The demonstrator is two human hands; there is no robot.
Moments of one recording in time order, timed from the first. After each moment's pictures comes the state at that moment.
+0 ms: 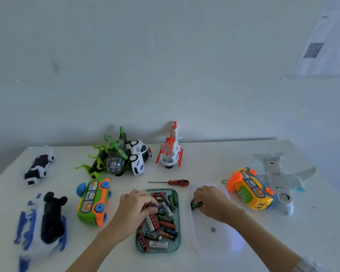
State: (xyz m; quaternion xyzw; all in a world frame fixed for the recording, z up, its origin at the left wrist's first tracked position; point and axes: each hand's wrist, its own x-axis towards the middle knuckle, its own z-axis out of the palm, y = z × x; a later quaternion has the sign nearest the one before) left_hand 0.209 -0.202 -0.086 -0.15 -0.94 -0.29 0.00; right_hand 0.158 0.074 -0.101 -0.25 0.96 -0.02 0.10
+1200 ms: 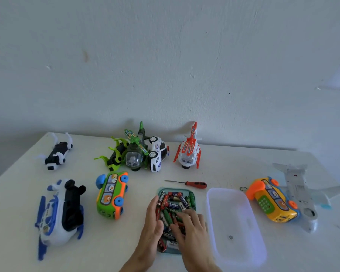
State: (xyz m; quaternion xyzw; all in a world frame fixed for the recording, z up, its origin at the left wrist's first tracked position) left_hand 0.261 -0.186 -0.151 0.00 -0.73 -0.69 0.02; right_hand 0.252 -0.047 -0.133 -0.11 0.94 -0.30 -0.10
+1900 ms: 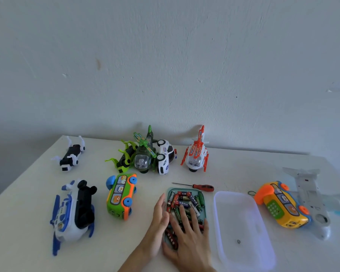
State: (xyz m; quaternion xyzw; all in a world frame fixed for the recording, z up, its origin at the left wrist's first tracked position) left_hand 0.251 -0.193 -0.141 0.00 -0.72 -0.69 -0.04; right_hand 0.253 -0.065 -0.151 -0.17 0.98 -0.11 -0.04
